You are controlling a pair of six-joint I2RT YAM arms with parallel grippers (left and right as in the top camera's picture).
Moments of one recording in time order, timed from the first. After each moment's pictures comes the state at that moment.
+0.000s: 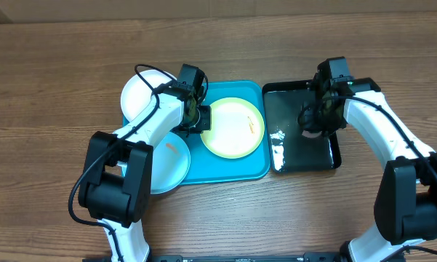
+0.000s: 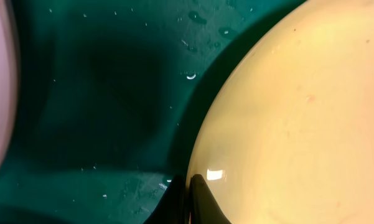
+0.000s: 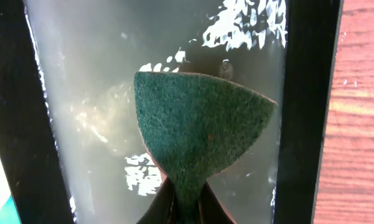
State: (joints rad) left arm -0.32 1.98 1.32 -0.71 0.12 -0.32; right arm 0.13 1.79 1.28 -0.89 -0.07 0.12
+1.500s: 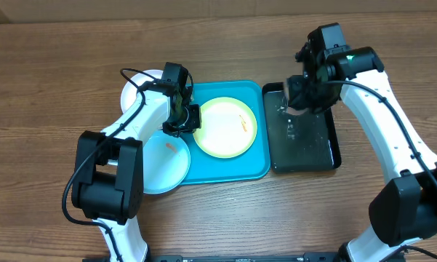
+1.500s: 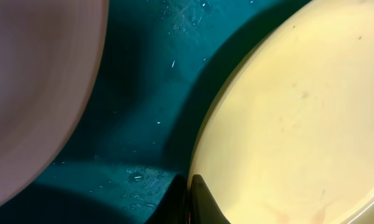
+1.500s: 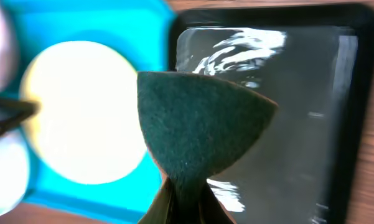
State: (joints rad) left arm -0.23 1.98 1.32 -0.76 0.21 -0.31; right arm 0.23 1.80 1.62 -1.10 -0.23 0.17
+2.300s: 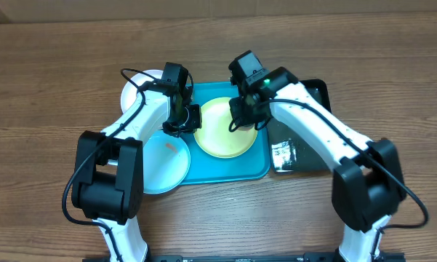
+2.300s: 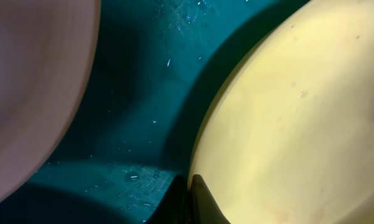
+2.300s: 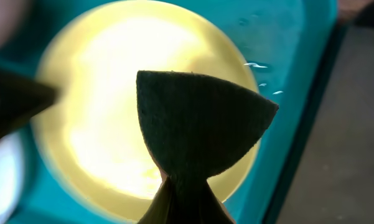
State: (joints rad) left arm -0.23 1.98 1.32 -0.76 0.22 -0.31; right arm 0.55 1.99 1.62 -0.95 -0.04 0.29
